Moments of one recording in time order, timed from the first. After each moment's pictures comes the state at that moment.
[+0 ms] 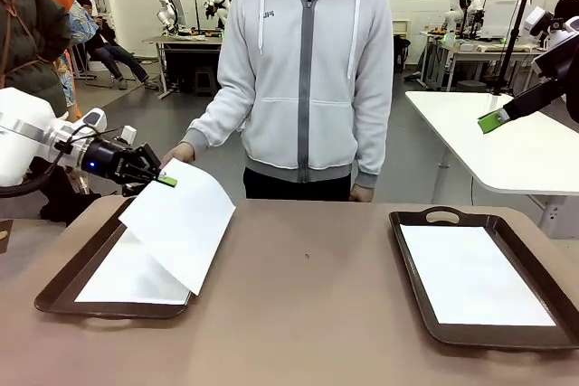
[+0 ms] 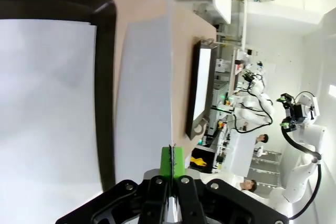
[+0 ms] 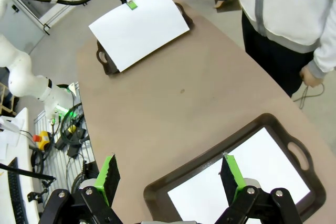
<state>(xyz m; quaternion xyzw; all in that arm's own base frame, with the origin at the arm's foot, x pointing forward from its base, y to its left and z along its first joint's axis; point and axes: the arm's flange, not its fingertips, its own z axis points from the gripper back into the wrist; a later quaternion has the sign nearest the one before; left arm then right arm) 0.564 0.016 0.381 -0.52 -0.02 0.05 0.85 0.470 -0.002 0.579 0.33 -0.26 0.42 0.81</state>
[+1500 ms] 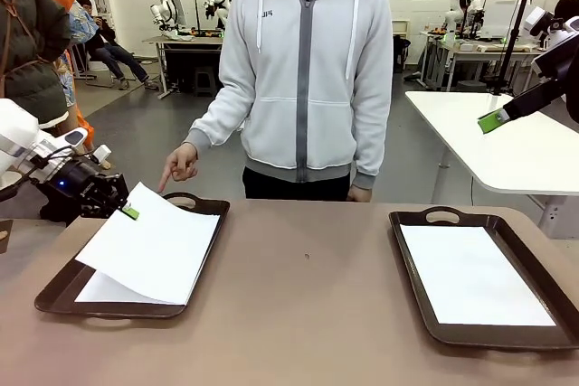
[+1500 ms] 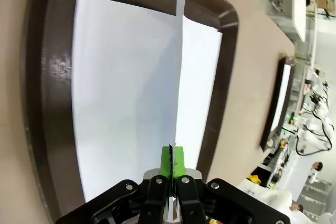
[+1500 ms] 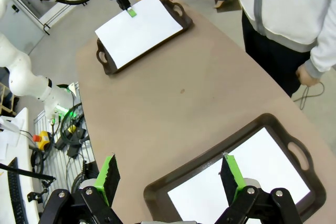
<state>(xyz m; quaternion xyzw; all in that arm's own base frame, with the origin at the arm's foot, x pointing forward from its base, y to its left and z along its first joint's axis) 0.551 0.079 0.344 -0.36 -0.03 0.07 0.93 0.470 -0.002 0.579 0.33 -0.26 0.42 0.81</state>
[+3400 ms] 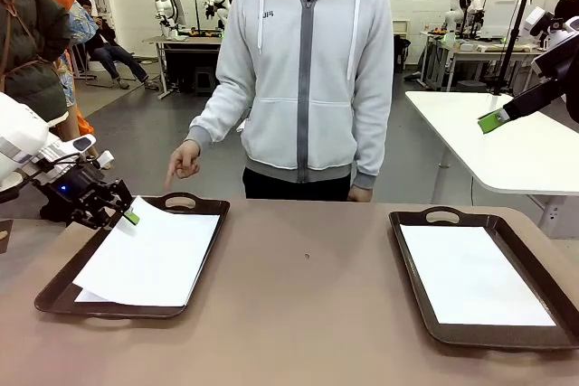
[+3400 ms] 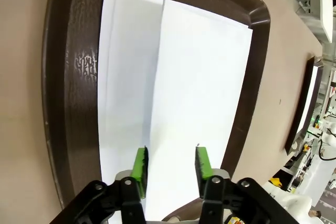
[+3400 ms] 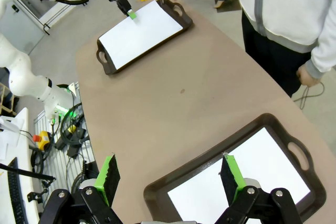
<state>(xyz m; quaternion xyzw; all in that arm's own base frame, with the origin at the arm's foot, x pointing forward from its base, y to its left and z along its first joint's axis) 0.549 0.072 0.342 -0.30 -0.02 0.06 0.95 0.470 -0.002 0.579 0.33 -0.26 0.42 0.81</state>
